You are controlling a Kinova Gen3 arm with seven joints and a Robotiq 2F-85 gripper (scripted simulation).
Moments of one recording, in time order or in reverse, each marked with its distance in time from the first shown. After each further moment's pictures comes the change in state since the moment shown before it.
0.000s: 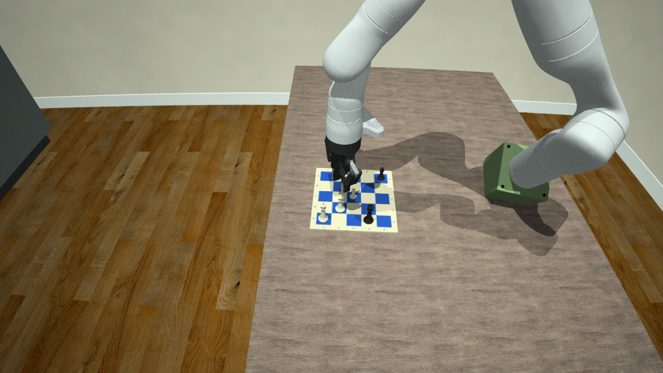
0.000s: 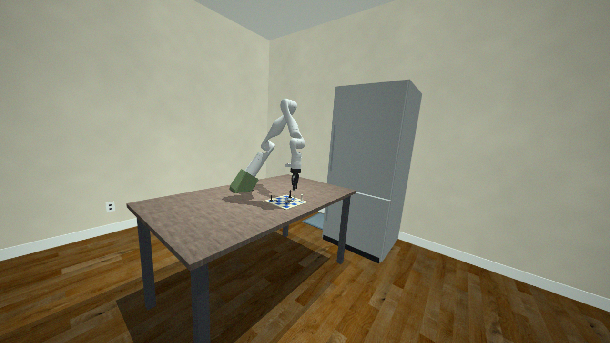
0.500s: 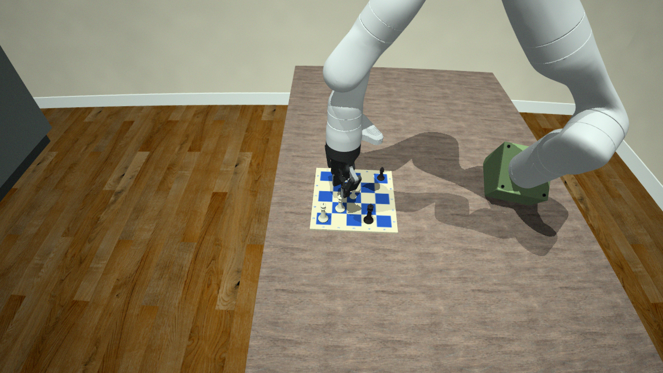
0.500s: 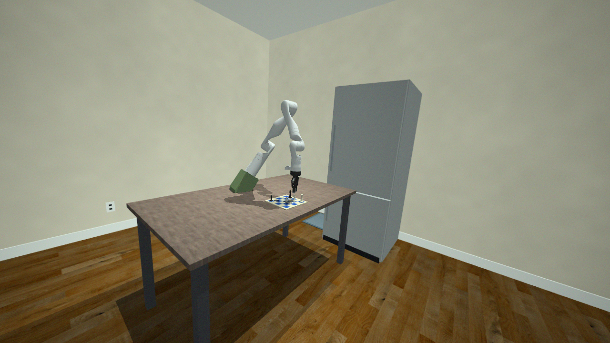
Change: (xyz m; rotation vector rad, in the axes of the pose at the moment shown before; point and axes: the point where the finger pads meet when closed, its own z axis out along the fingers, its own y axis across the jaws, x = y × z) arm 0.000 0.001 0.019 -0.002 0.001 0.000
